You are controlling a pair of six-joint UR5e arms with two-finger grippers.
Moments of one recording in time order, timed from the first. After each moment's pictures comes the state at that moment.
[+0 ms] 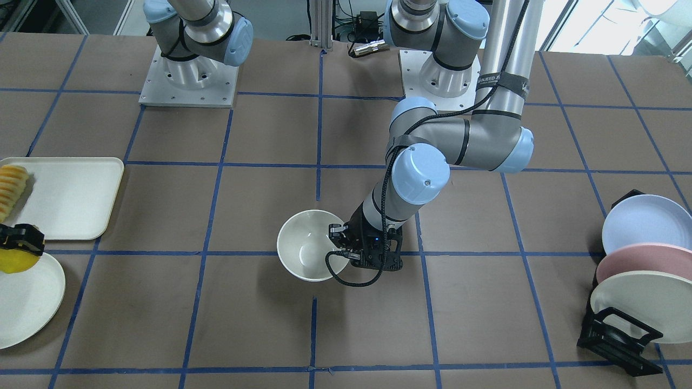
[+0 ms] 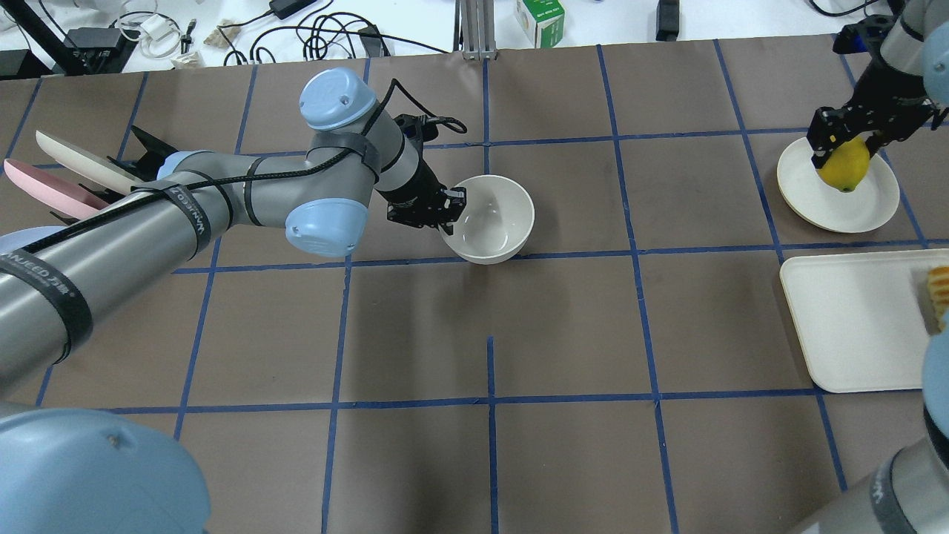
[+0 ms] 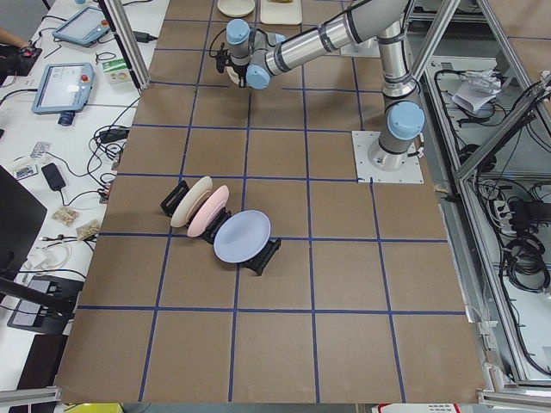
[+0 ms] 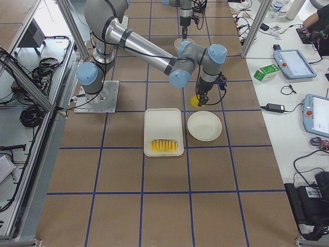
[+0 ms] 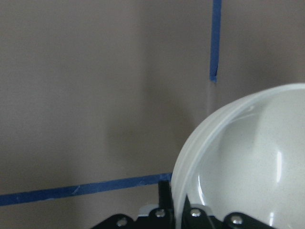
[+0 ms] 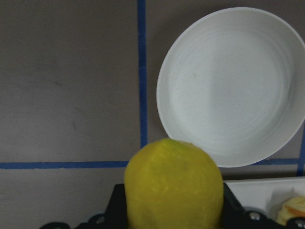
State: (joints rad) left arm -1.75 -2.03 -1.74 -0.87 1.30 -0.17; right arm 1.21 -1.20 1.50 -1.81 -1.66 -0.37
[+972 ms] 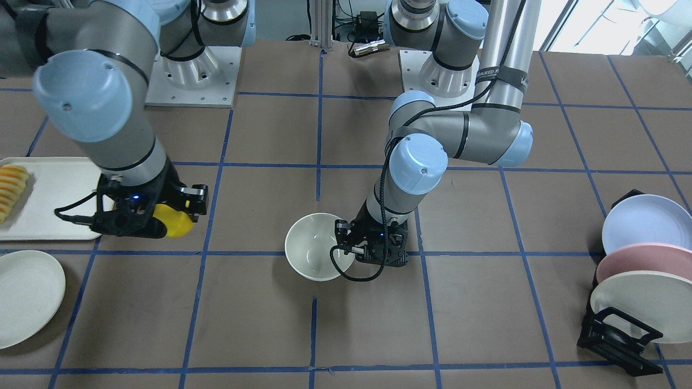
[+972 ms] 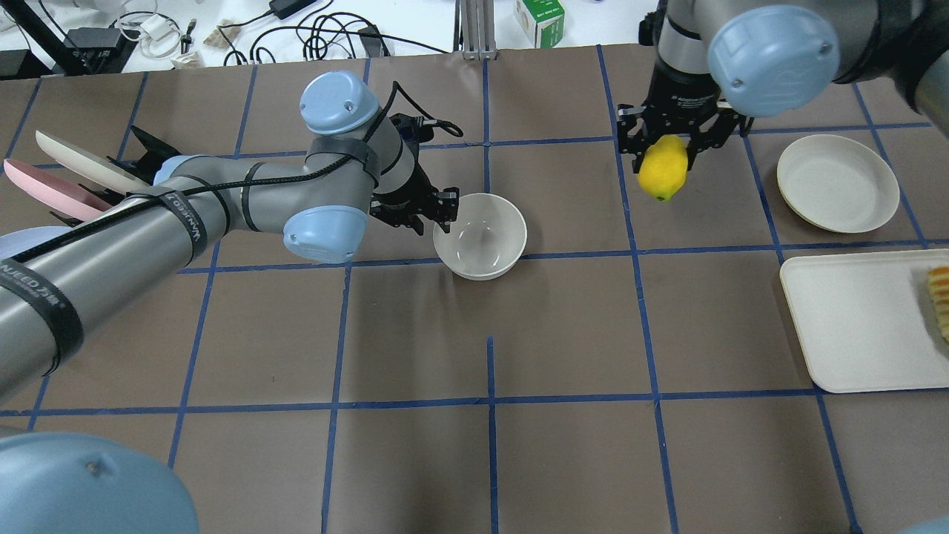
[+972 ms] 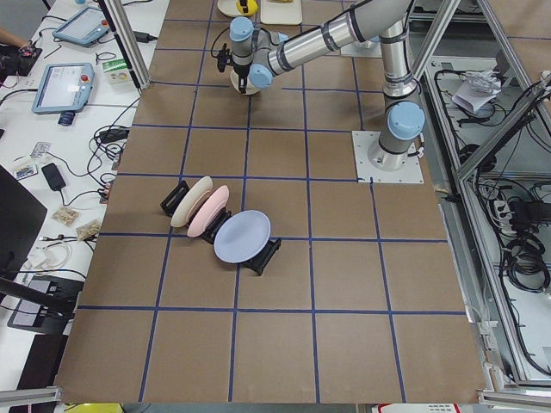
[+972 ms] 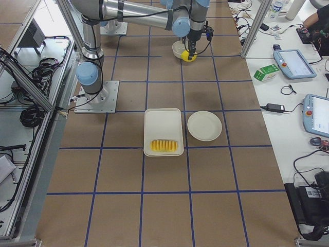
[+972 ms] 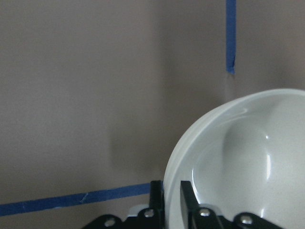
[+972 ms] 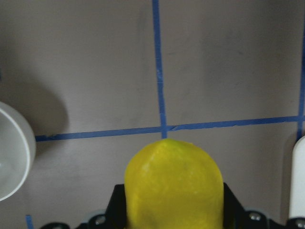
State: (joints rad) left arm -1.73 -1.97 -1.76 -0.90 1.38 -0.10; right arm 1.65 -1.31 1.51 -1.71 -1.62 0.15
